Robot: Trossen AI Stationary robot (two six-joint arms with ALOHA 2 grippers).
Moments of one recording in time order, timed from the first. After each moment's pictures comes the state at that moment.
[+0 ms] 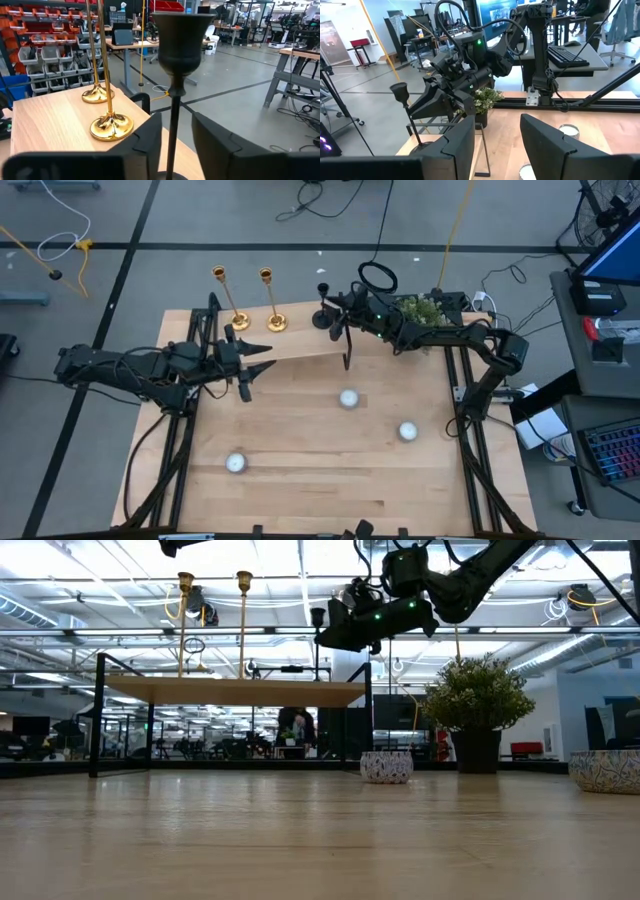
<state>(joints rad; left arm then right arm) -0.09 0.84 0.77 0.03 -0.39 0.12 -0.47 1.69 1.04 0.62 0.05 -0.02</state>
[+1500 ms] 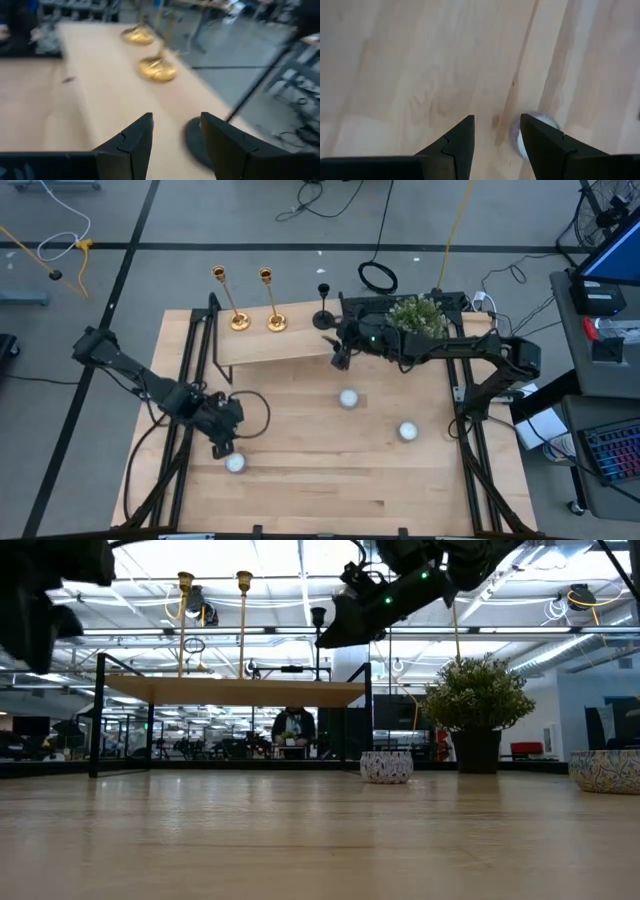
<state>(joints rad) -0.51 1.05 0.77 -0.91 -0.10 -0.82 -0.29 1.57 1.04 0.24 0.18 -0.18</state>
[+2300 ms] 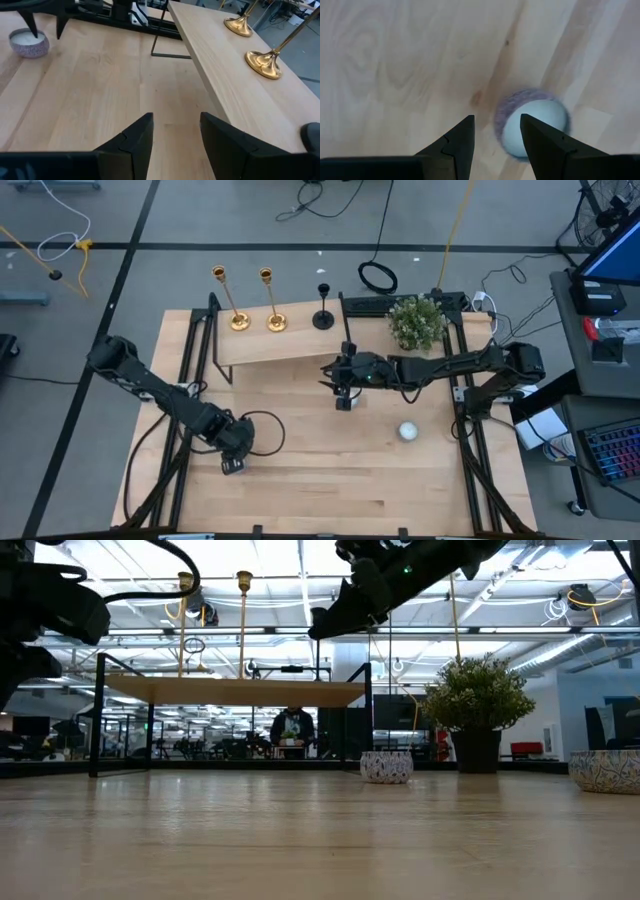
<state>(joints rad) -0.54 1.34 0.77 -0.84 0.07 -0.90 -0.03 1.56 1.04 0.07 0.18 -0.20</state>
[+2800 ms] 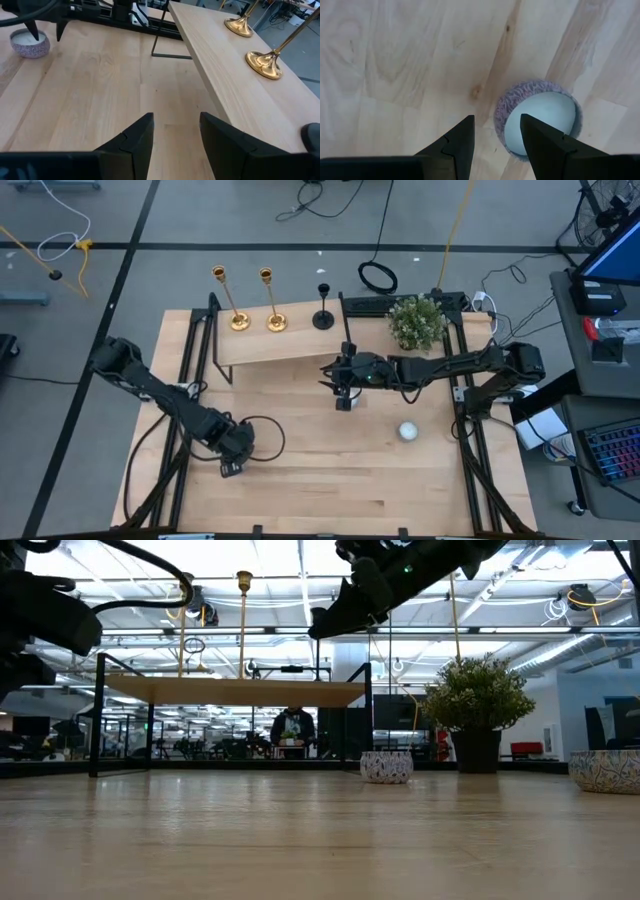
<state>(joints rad) -0.57 1.39 0.77 -0.84 0.08 -0.89 -0.02 1.56 1.04 0.07 0.18 -0.20</state>
